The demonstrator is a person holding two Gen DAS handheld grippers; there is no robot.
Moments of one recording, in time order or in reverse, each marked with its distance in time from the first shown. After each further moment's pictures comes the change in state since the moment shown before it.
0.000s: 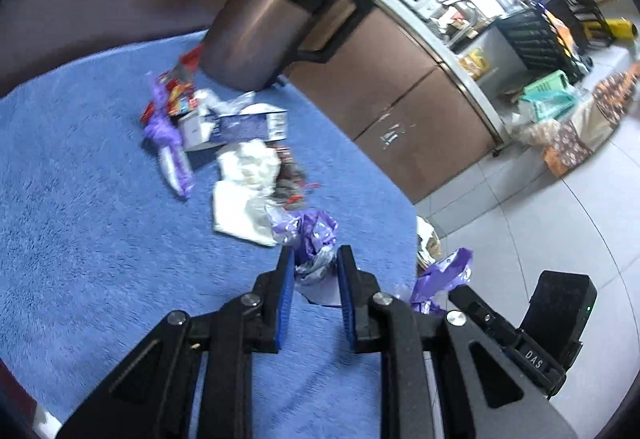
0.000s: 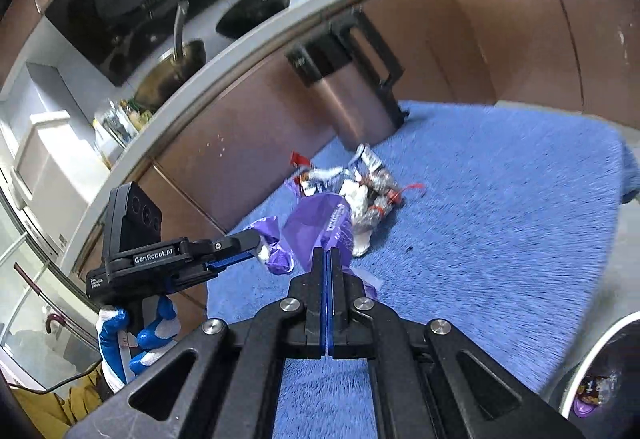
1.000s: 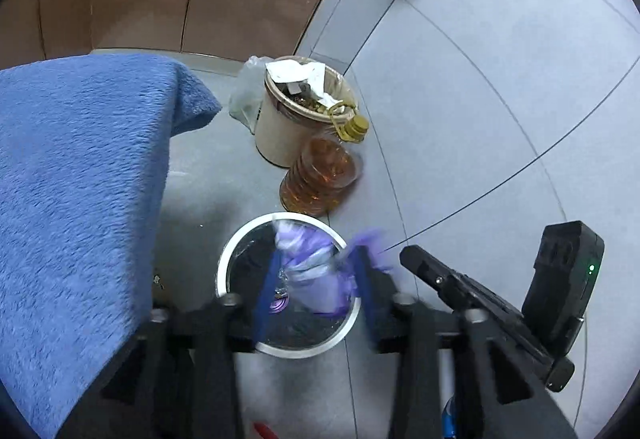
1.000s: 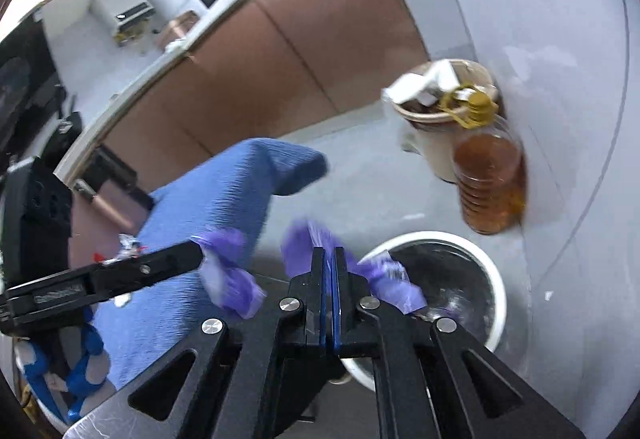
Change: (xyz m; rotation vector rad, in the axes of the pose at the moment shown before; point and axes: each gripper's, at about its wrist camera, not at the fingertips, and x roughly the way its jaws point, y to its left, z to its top) left arm 0.226 -0.292 -0.146 0.537 0.453 -0.121; right arm -0.207 -0.205 -0.109 0.430 -0.238 -0.599
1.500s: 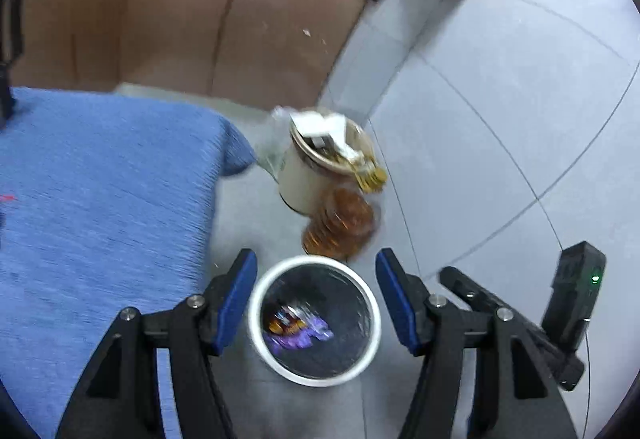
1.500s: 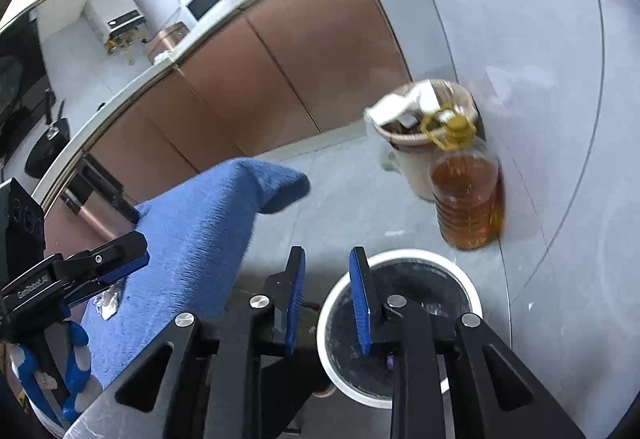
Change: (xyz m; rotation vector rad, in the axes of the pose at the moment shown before) left arm -0.062 0.029 0.000 -0.021 -0.207 0.066; right arm -0.026 0.018 0.007 -0.033 -0.083 -0.051
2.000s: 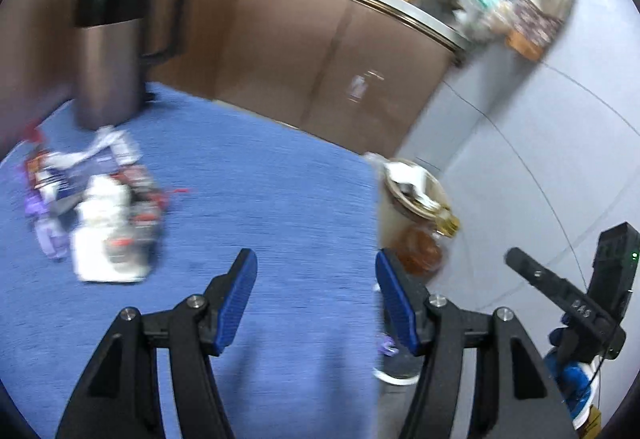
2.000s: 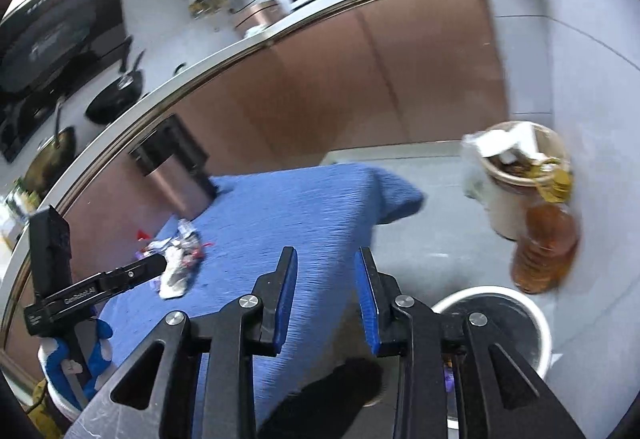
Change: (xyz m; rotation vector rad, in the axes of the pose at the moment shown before) left arm -0.118 0.148 -0.018 -0.167 -0.139 0.192; right arm 0.012 0.134 0.010 -0.217 0.040 0.206
